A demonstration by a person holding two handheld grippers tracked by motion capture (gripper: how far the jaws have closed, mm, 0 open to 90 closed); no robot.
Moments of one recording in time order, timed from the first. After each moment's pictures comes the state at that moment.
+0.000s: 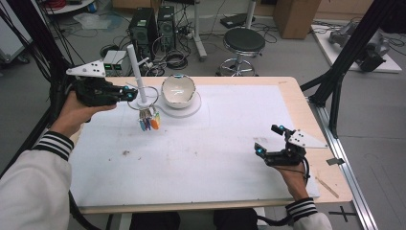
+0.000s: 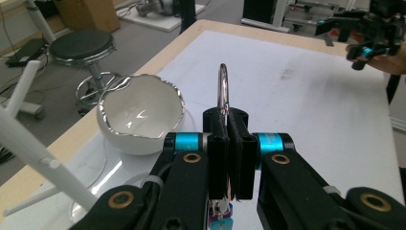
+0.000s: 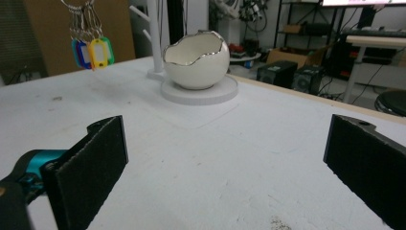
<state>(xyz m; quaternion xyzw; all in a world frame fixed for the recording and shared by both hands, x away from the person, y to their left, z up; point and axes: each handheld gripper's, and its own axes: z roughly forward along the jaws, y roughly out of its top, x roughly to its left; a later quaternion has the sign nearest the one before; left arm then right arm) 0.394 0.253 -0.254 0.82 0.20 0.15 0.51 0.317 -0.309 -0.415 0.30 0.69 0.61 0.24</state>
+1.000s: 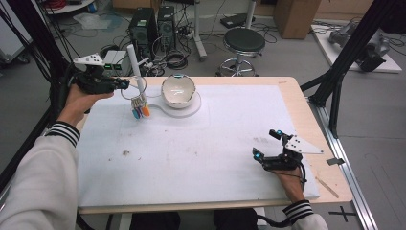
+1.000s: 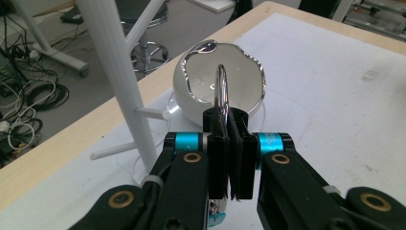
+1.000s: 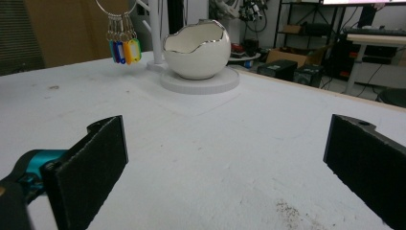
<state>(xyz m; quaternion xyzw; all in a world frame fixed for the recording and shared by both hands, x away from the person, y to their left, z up) 0.455 0.284 -0.284 0.80 0.31 0.17 0.48 0.317 -0.308 -0.437 0.29 0.70 0.60 0.25</state>
